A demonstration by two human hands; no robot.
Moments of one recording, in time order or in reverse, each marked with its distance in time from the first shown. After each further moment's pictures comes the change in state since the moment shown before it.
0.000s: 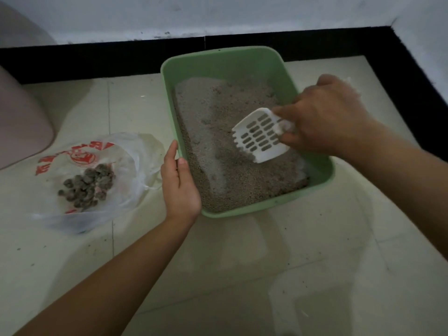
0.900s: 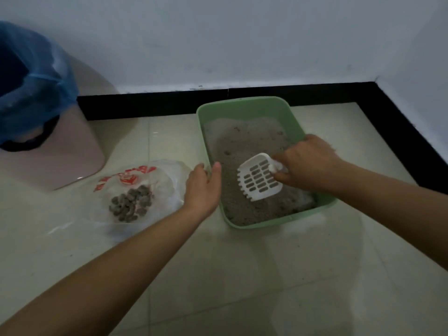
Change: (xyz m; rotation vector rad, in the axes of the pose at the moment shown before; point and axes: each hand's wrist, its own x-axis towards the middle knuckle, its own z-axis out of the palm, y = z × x) left_hand 0.033 0.058 -0.042 0.381 -0.272 -0.114; right_hand 0.003 -0.049 -0.045 0.121 -0.136 0.067
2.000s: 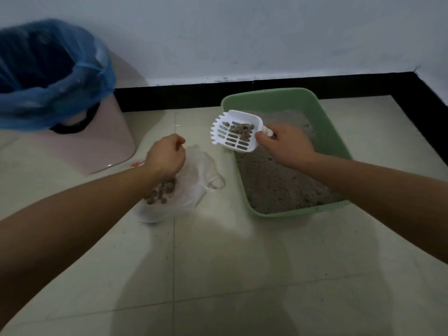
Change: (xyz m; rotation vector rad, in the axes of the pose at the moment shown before) left_hand 0.050 -0.041 -0.117 0.400 0.093 0.123; right_hand 0.061 -0.051 0.035 0.921 0.223 0.237
